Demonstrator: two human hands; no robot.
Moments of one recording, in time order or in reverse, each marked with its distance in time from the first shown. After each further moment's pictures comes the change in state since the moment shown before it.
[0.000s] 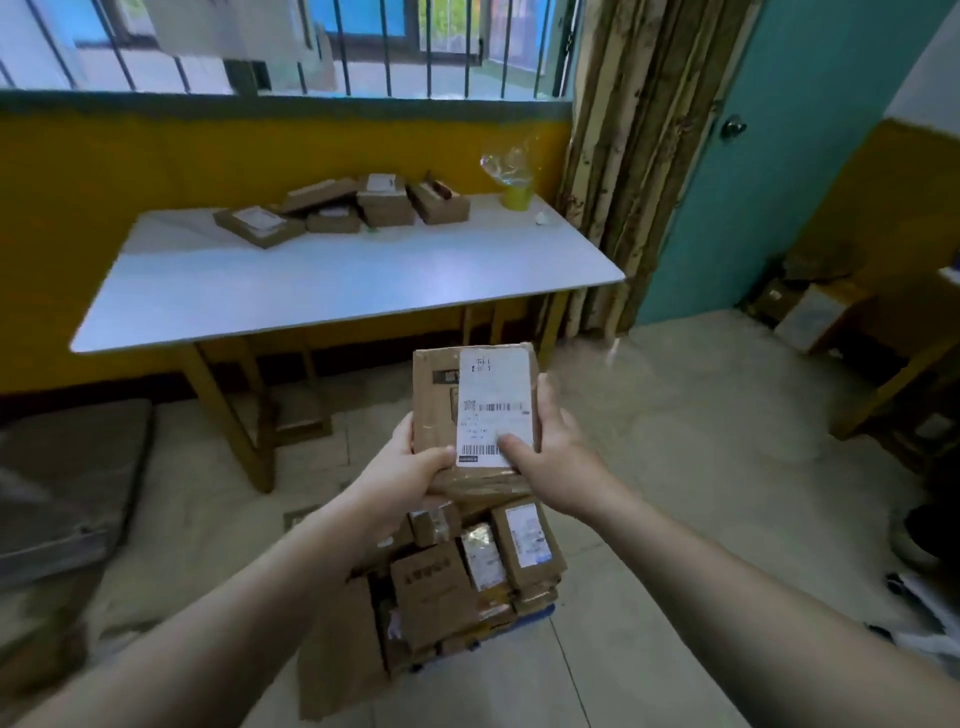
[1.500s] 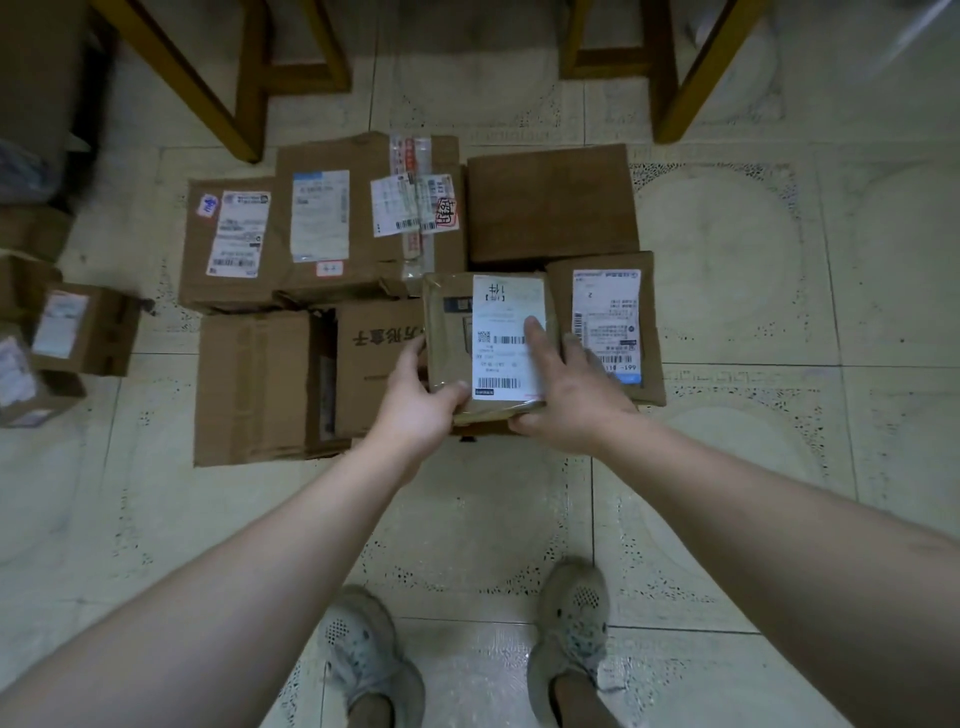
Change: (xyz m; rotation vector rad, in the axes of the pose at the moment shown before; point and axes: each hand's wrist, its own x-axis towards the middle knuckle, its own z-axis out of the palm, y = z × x) left_hand 0.231 -0.413 0.110 -0.001 0.501 -0.424; right_hand 0.169 0.430 0.238 -0.607 -0.667 -0.036
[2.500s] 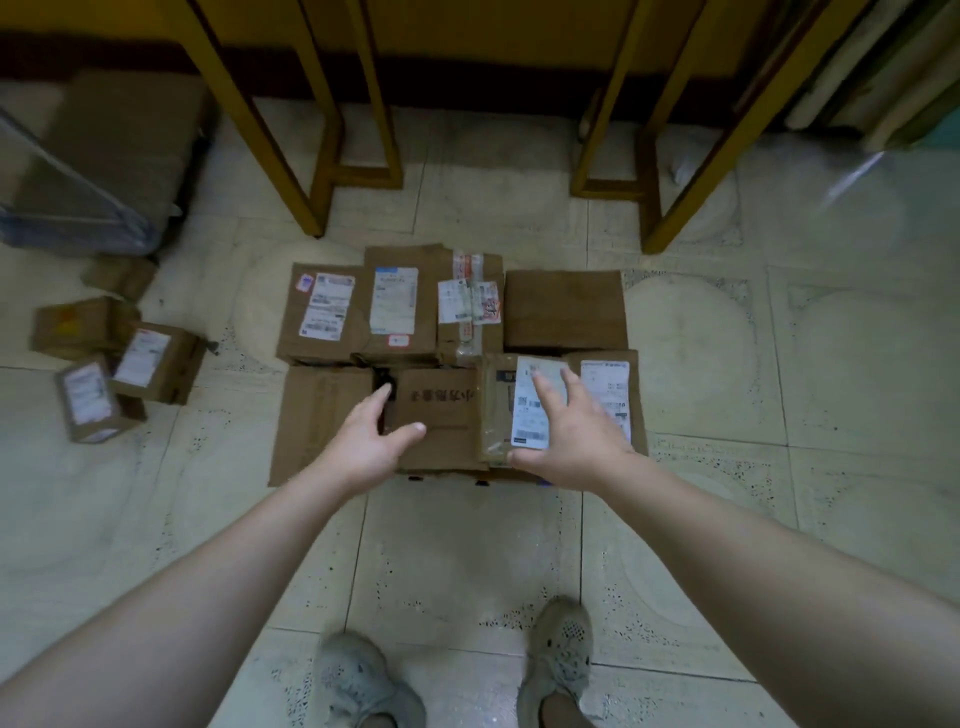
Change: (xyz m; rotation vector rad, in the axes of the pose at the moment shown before) left_hand -0.075 0.062 -0.131 0.399 -0.010 0.030; right_hand -0.075 -0.077 -0.084 -0.055 0.028 0.029
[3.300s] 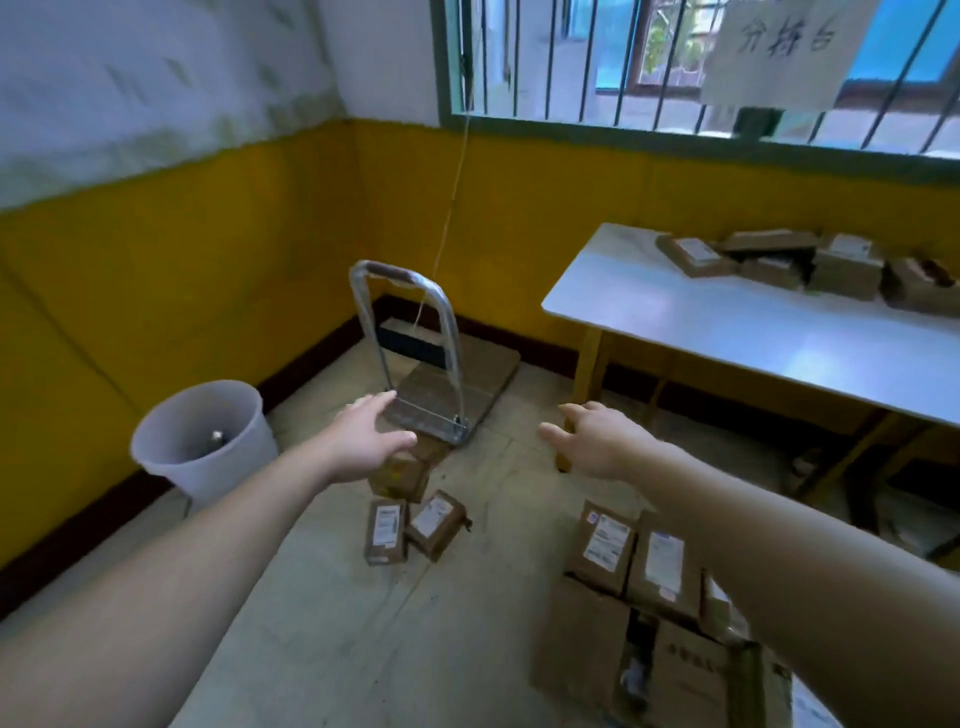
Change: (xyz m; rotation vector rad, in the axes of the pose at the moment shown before) left_hand -0.265 -0.099 -0.519 0.109 0.543 0.101; right_hand -0.163 -0.517 -0.191 -0.175 0.188 -0.454
